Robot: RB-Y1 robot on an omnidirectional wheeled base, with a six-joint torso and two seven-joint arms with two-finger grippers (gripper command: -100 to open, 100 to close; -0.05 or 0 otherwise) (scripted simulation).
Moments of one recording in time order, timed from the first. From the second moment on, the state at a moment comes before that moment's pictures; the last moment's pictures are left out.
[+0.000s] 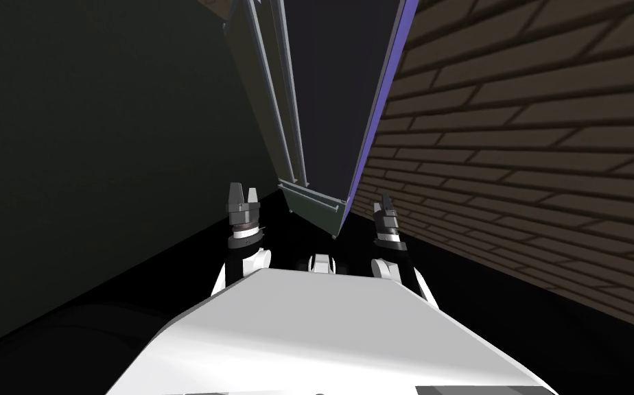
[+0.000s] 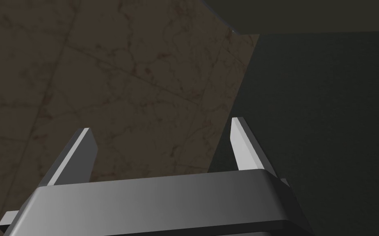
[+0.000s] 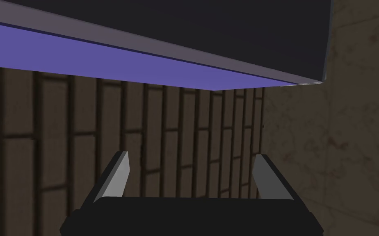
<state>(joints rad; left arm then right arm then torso) 0.54 -0.02 0.02 -2.40 -0.07 -0.56 -0.15 0.51 -0.06 0.05 -2.22 0.00 -0.36 0.18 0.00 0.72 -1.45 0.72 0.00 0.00</state>
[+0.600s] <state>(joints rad) 0.54 -0.02 0.02 -2.40 -0.07 -0.56 -0.15 0.51 -0.12 0.01 -2.15 -0.01 -0.42 0.32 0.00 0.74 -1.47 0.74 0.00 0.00</state>
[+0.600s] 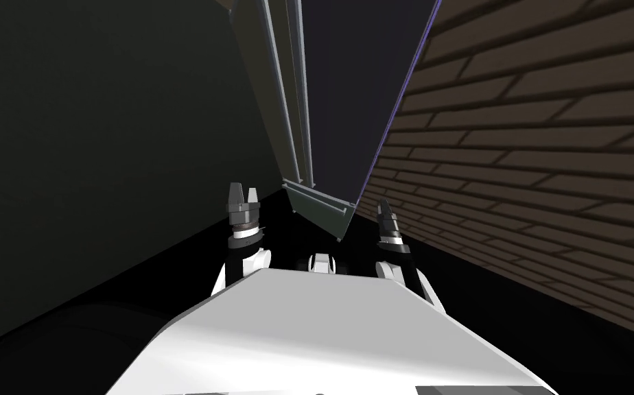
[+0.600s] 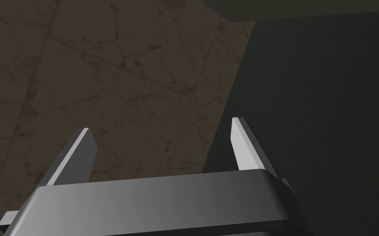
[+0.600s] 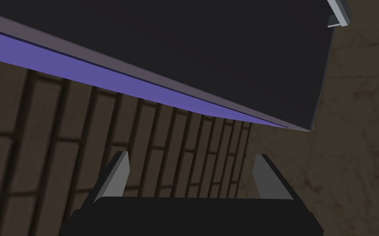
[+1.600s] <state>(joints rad) 0.54 -0.02 0.02 -2.40 -0.07 -0.56 -0.15 0.52 -0.14 -0.06 -2.04 -0.02 -0.53 0.56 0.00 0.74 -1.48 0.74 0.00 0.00</state>
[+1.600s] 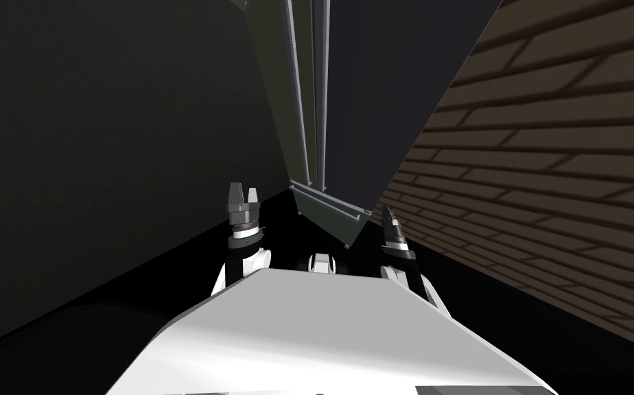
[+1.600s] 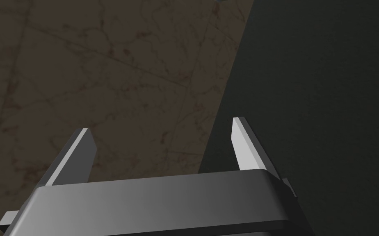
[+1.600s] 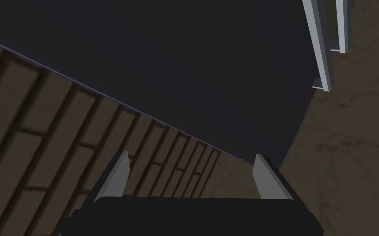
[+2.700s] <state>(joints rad) 0.54 -0.02 0.02 -2.40 -0.07 -0.56 -0.15 0.54 -0.15 -0.14 -1.91 -0.04 -0.67 0.86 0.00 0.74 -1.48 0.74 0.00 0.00</state>
